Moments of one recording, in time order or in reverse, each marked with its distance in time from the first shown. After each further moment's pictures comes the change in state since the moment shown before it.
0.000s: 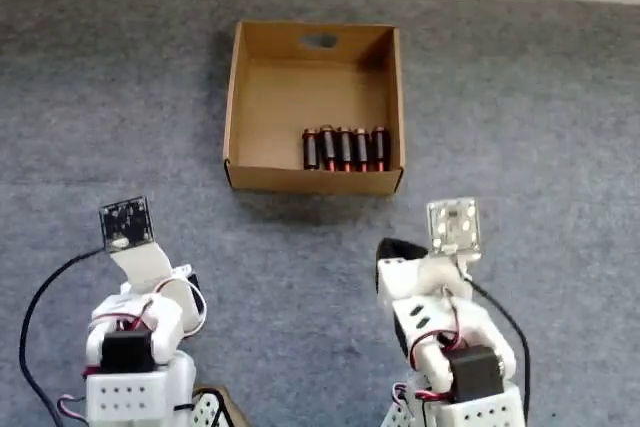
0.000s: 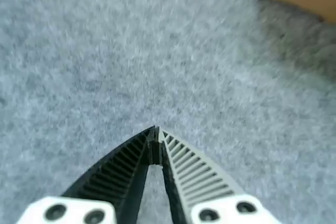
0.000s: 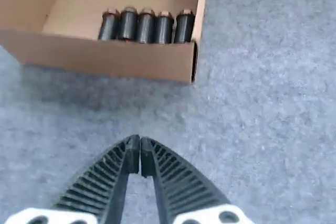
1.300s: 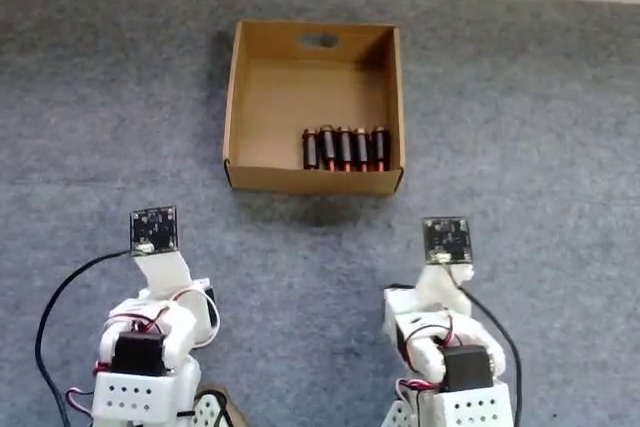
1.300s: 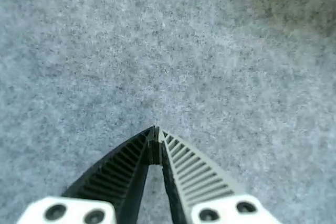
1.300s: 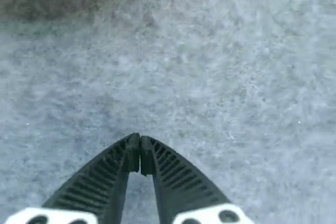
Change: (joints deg) left arm 6.9 -2.0 4.7 2.4 -0.1; right arm 5.6 -3.3 11.4 9.3 0.4
